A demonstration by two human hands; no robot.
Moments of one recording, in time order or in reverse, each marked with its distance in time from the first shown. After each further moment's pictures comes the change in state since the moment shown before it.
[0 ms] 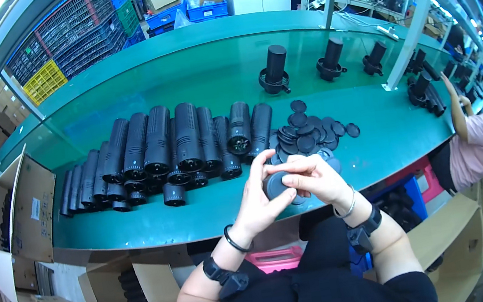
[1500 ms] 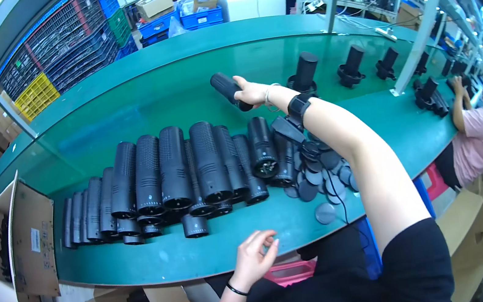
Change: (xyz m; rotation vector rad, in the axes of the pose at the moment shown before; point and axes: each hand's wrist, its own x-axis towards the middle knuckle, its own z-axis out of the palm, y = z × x) left_hand -0.067 -0.058 -0.066 0.375 0.077 -0.090; right_hand 0.333 0.048 -0.084 -0.842 0.084 0.384
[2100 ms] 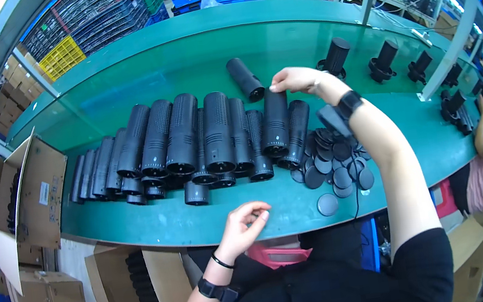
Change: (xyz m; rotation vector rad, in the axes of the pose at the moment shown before) left_hand 0.008 -0.002 -0.005 -0.359 0.032 -0.215; right_hand -0.039 0.036 -0.024 0.081 -0.293 -0.094
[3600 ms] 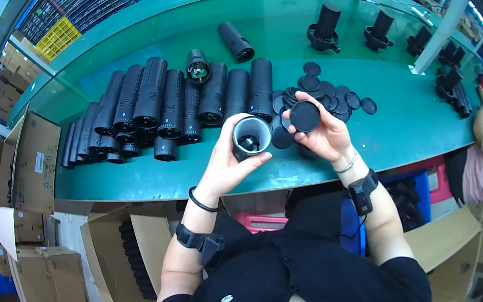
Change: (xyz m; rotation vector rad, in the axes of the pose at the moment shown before) left_hand 0.037 0.068 0.063 0.153 -0.017 0.226; right_hand -0.213 0.080 0.143 1.656 -0.258 -0.659
